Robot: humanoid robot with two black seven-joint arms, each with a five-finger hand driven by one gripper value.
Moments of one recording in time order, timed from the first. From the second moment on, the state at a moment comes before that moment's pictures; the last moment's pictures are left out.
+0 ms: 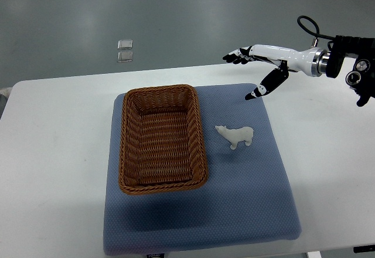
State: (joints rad) left arm 0.00 0.00 -0.02 -0.17 0.01 -0.07 0.12; right arm 1.06 -0.63 0.29 1.10 -1.14 0.35 0.29
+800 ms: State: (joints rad) left arm 0.00 0.00 -0.02 -0.17 0.01 -0.07 0.12; right arm 1.06 -0.60 0.24 1.26 -1.56 0.42 0.20
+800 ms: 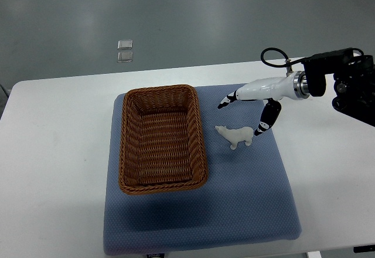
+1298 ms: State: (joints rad) left arm 0.00 0.00 -0.02 -0.17 0.01 -0.07 0.12; right arm 0.98 -0.53 0.25 1.15 -1.57 0.37 0.17
